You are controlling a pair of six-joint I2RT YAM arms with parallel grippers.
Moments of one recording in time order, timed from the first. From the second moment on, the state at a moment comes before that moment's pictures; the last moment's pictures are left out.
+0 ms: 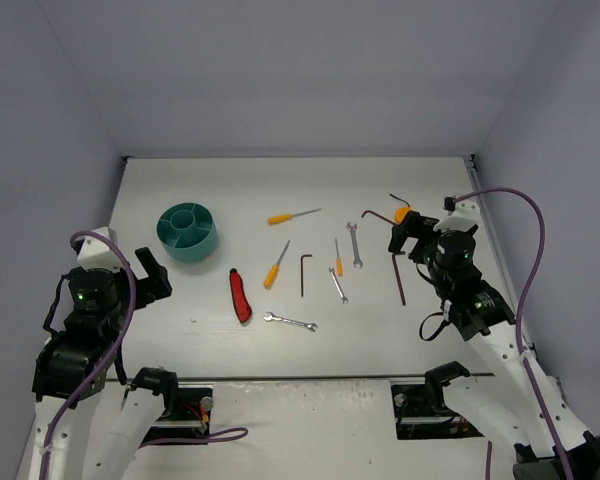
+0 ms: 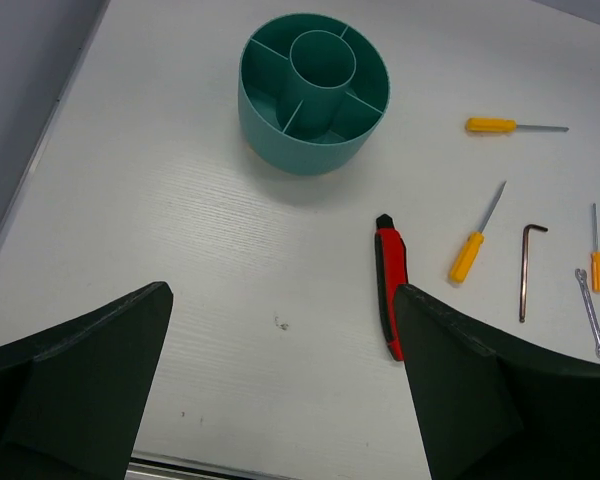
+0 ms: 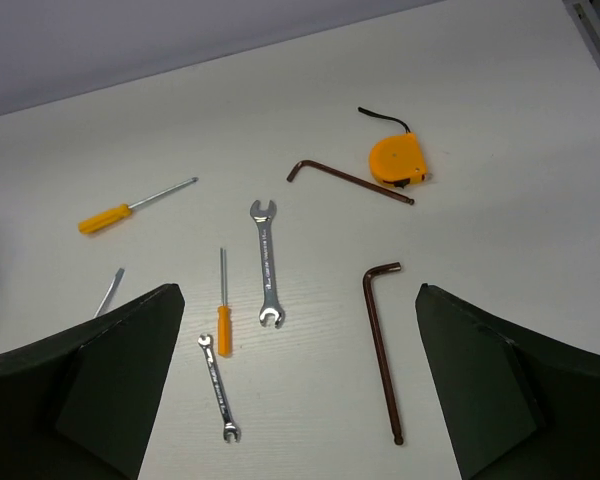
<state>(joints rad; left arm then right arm) -0.16 0.54 1.02 -0.95 -0.26 -0.34 0.35 0.76 0.75 -0.27 0.31 0.35</state>
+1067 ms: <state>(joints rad) -0.16 0.63 0.99 -0.94 -0.04 -0.33 0.17 1.40 0.67 -0.31 0.18 0.50</state>
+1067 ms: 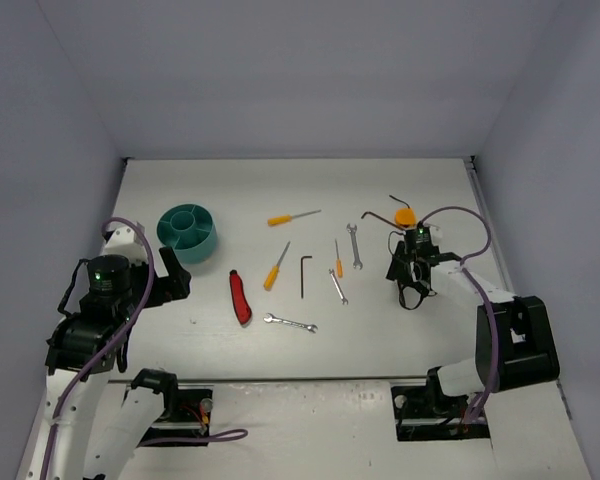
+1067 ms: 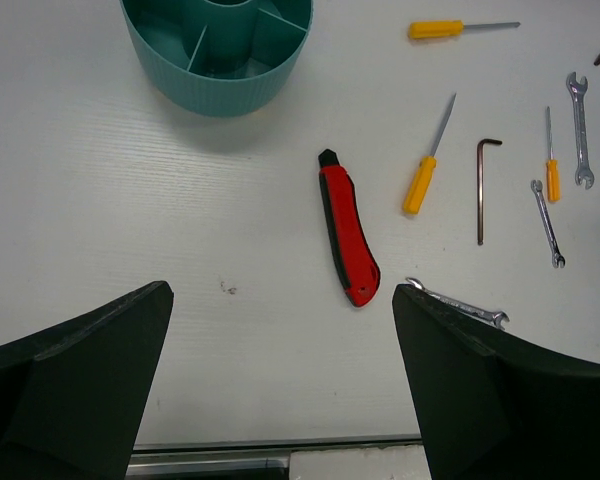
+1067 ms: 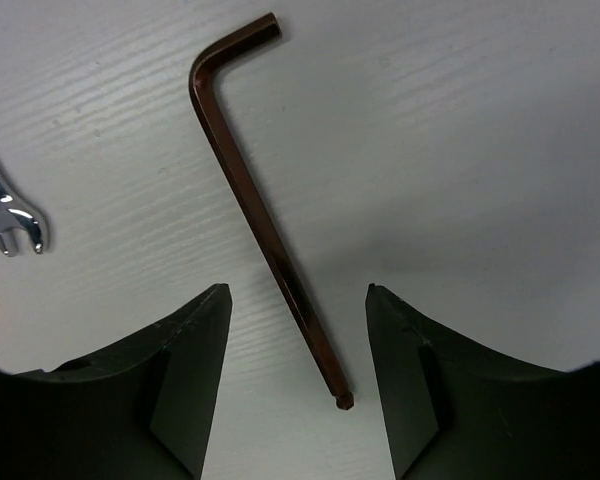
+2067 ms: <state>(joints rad) -0.16 0.77 0.99 -0.83 0.19 -0.42 0.27 1.57 0.75 -0.21 0.11 0.44</state>
